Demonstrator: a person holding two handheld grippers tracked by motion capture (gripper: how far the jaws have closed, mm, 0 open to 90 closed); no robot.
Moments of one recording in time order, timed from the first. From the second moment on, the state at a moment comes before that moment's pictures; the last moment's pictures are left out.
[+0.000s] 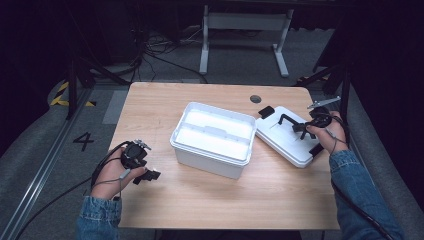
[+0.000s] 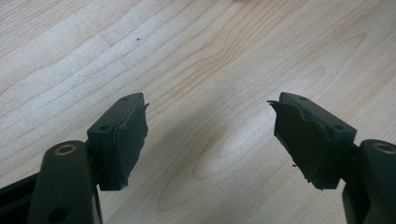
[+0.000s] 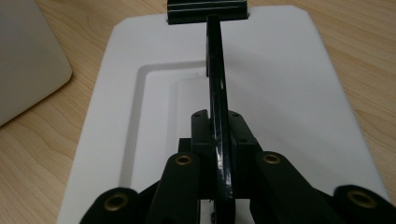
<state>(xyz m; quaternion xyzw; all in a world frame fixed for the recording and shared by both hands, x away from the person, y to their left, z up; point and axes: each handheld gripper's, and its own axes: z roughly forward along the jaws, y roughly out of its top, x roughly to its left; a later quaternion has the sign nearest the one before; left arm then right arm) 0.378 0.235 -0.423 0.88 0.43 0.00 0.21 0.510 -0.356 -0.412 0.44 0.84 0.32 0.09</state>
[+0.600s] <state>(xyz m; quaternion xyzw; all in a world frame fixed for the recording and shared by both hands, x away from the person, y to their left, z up) 0.380 0.235 -0.424 0.88 0.43 0.00 0.21 0.512 -0.364 -0.430 0.47 0.82 0.33 0.06</state>
